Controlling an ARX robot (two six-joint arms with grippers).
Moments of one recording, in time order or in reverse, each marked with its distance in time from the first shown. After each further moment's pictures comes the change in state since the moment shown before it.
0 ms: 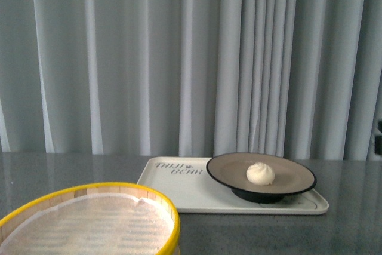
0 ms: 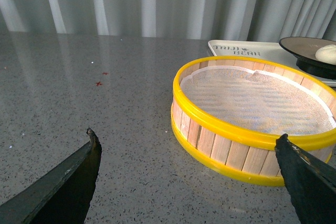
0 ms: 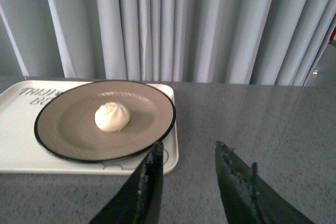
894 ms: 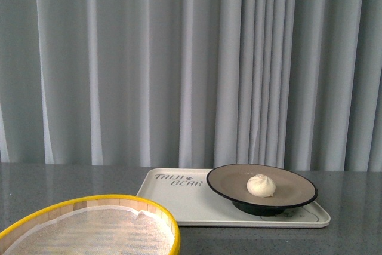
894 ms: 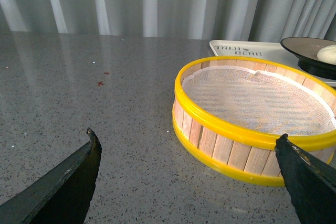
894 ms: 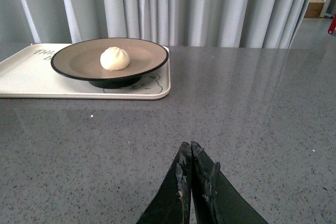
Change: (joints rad) left arm 0.000 0.000 0.000 0.000 0.000 0.000; right arm -0.085 -0.515 -0.488 -0.047 -0.088 0.017
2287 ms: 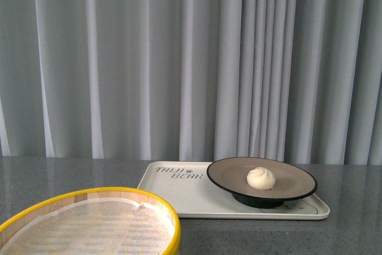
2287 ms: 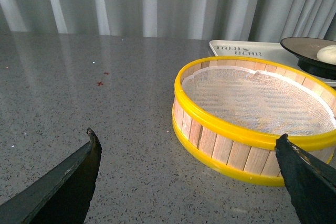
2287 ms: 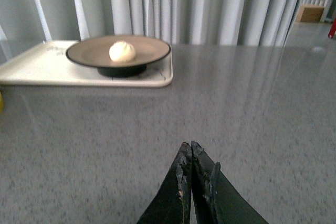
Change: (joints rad) left arm 0.000 0.000 0.000 0.000 0.000 0.000; right arm 0.000 -0.665 -0.079 -0.582 0.000 0.000
